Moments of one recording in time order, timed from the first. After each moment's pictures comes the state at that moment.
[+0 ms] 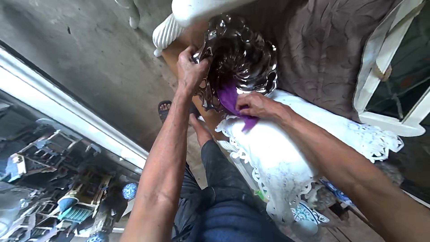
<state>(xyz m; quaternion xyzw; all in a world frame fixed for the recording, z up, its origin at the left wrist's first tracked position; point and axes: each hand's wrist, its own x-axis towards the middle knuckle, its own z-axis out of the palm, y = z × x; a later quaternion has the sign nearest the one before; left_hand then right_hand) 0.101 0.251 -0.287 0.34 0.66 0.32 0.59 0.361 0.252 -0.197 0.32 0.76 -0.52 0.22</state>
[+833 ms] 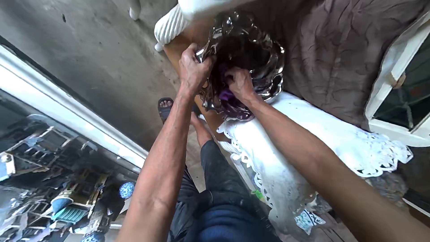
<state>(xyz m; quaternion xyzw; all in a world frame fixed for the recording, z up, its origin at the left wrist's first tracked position) 0.099 0.252 -0.298 0.35 0.68 0.29 0.58 0.304 0.263 -0.288 0.57 0.75 -0.32 0.13</state>
